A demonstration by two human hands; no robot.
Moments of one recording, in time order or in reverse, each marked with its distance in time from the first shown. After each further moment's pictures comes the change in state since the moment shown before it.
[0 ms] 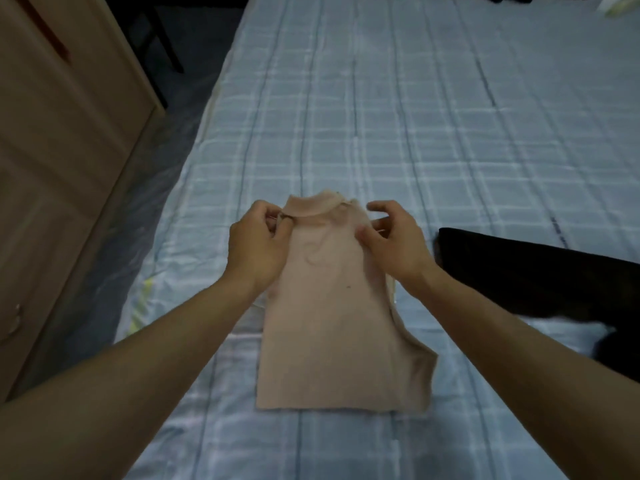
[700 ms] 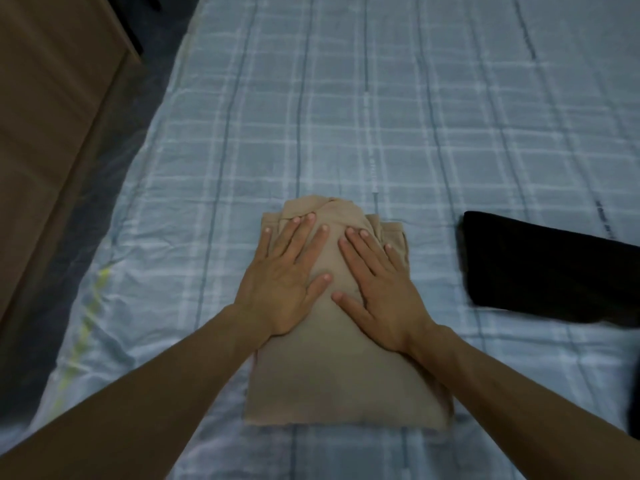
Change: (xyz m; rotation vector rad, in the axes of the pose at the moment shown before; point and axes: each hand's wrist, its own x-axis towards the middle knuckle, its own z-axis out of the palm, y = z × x) left_hand -0.003 -0.102 0.079 0.782 -0.435 0.510; right_hand -0.012 0.110 0.038 -0.762 -0.321 -0.466
